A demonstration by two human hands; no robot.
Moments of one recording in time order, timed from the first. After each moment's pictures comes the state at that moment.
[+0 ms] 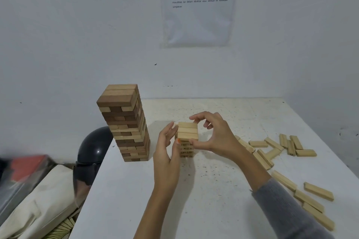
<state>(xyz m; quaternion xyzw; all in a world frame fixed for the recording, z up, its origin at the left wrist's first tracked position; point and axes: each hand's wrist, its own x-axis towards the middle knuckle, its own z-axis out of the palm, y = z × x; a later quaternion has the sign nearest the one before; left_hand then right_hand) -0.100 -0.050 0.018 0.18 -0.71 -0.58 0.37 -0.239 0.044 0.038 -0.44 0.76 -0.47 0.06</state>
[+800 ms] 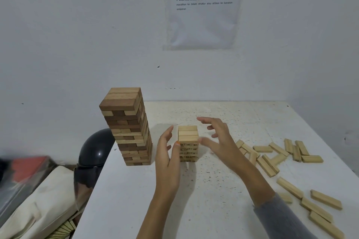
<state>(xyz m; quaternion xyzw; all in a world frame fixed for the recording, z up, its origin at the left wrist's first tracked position) -0.108 -0.057 0.015 0.25 -0.69 -0.59 0.34 -0.231 0.043 0.030 -0.37 0.76 -0.52 0.12</state>
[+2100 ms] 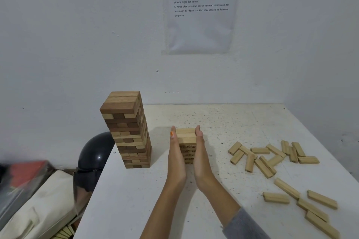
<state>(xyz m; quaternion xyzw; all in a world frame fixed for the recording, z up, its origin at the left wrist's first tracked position) -0.132 -0.042 0.032 0.26 -0.58 -0.73 0.25 -0.174 -0.005 0.014 -0.12 0.61 -0.74 0.26</state>
